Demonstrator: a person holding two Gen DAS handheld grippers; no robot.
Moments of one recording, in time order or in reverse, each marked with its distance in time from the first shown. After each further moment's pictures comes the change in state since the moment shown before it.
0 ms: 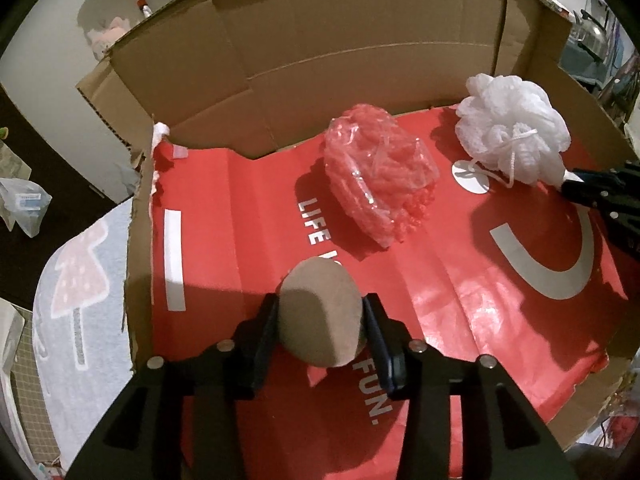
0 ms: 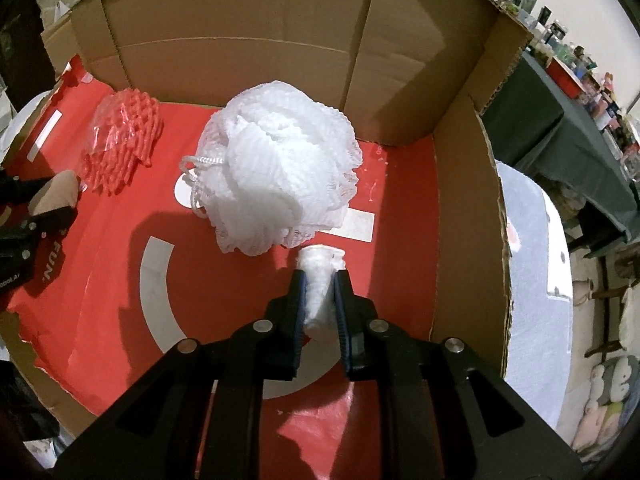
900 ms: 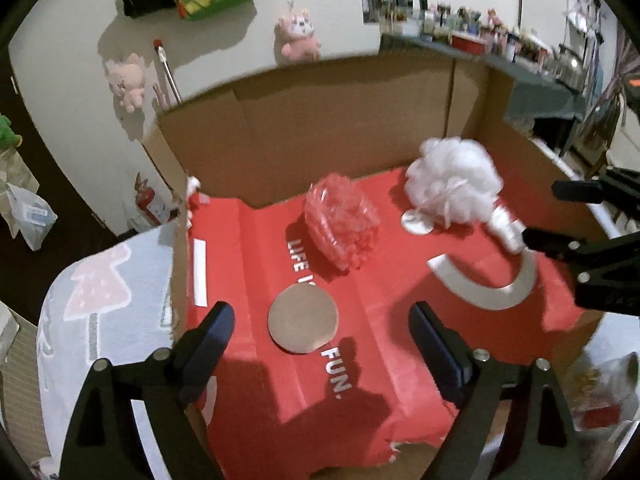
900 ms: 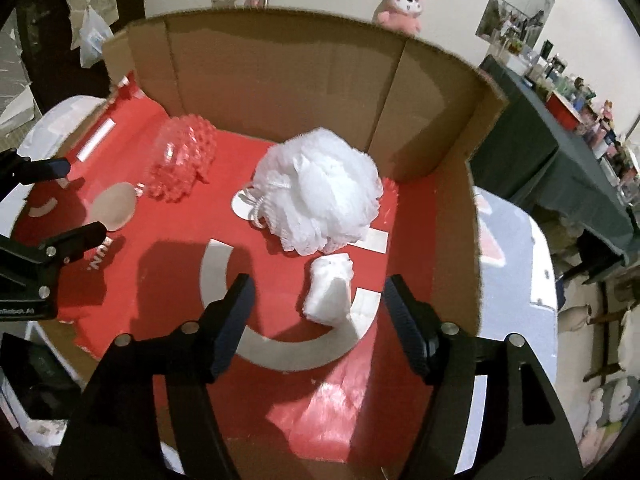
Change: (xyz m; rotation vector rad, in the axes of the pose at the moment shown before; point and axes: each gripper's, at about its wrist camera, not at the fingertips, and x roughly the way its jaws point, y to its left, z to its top) left arm -0.081 -0.017 -0.030 -0.030 -0.221 -0.038; right arm -0.067 0.021 -0.015 -0.062 -0.136 0.002
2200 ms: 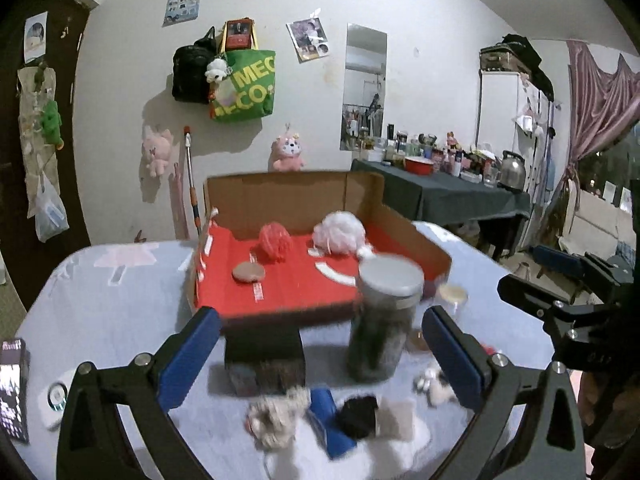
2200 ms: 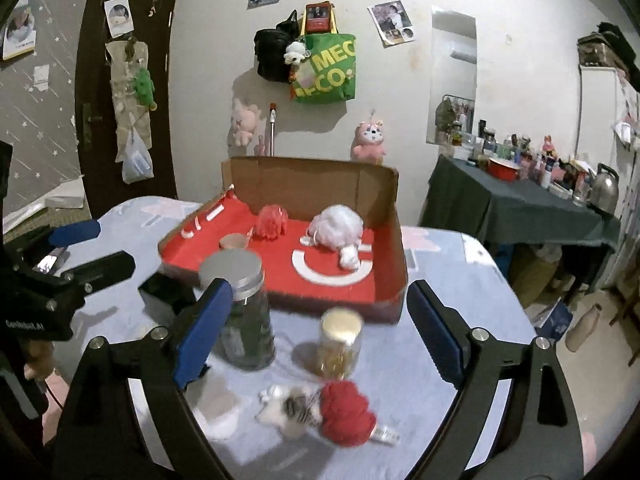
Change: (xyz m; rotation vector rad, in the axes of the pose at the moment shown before) left arm -0.176 -0.064 -0.179 -0.122 -0.475 -0.092; right arm -0.197 0.055 -0.209 0.141 -0.554 -0.003
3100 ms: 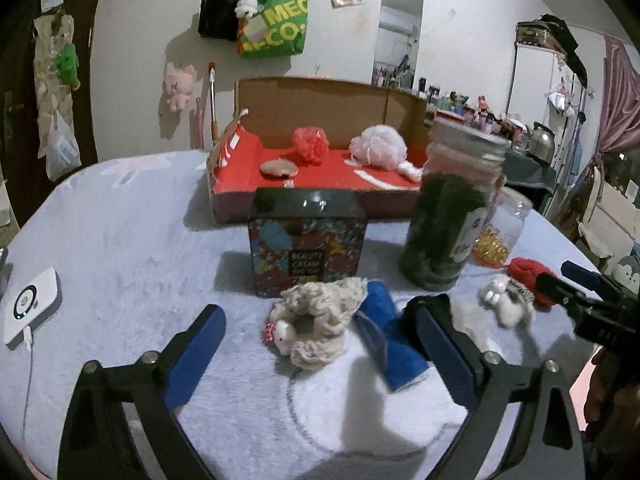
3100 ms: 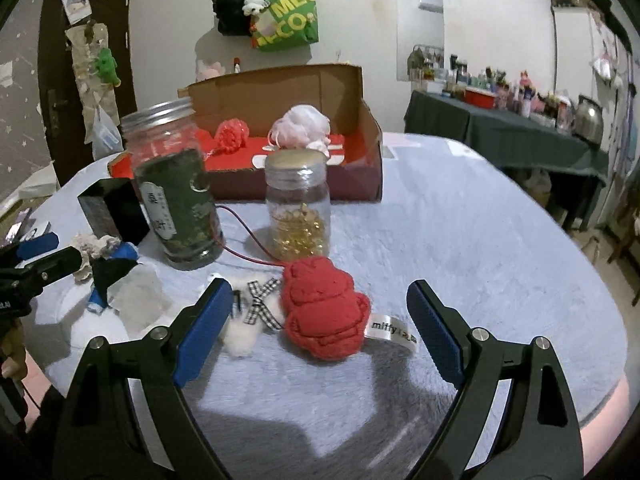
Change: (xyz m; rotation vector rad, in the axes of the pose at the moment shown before) left arm 0.044 0.037 -0.079 -0.087 0.183 0.053; right arm 0.049 -0.036 -0.100 0.143 0.157 -0.048
